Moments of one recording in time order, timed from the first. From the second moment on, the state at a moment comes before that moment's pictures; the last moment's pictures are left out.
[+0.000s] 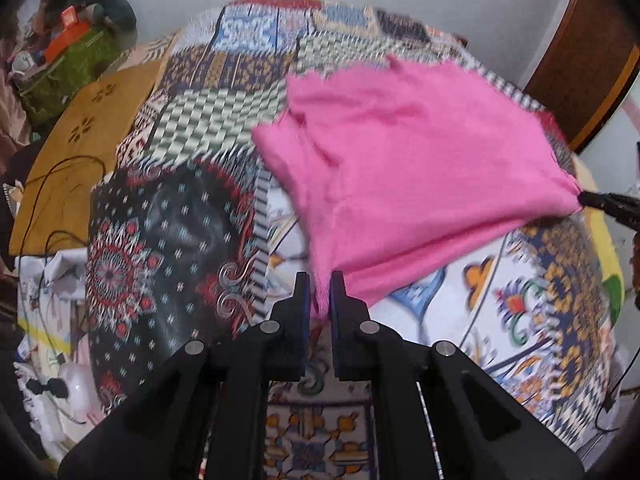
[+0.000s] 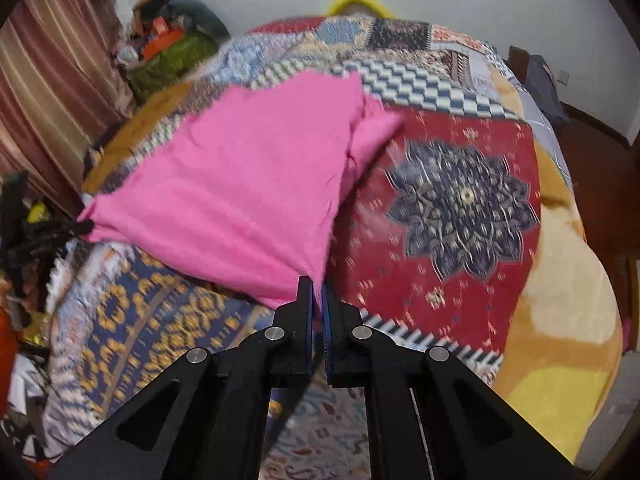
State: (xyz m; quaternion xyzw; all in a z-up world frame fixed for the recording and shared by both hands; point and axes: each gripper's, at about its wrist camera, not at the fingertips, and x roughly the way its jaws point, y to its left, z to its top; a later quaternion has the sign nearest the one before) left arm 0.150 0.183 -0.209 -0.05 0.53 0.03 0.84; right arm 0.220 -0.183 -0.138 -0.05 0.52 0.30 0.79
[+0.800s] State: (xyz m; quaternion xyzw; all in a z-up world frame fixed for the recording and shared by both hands) left arm 0.313 0.246 -0.218 -0.19 0.52 0.07 0.83; right arm 0.335 -0.131 -0.116 -0.05 0.47 0.29 0.83
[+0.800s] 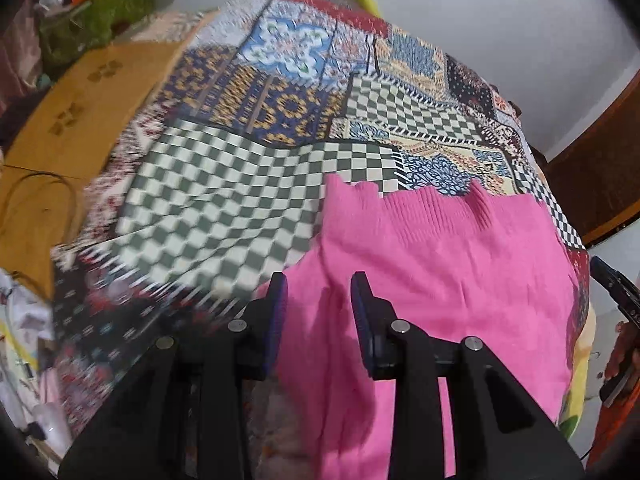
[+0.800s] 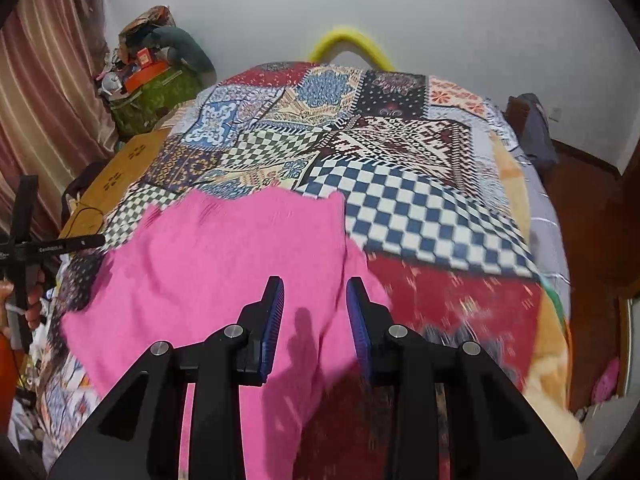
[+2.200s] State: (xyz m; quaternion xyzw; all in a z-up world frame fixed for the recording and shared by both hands) left arm 0.347 0.259 -0.248 -0.12 0.50 0.15 0.84; right arm 0.384 -0.114 -0.152 -0.07 0.47 0.25 0.84
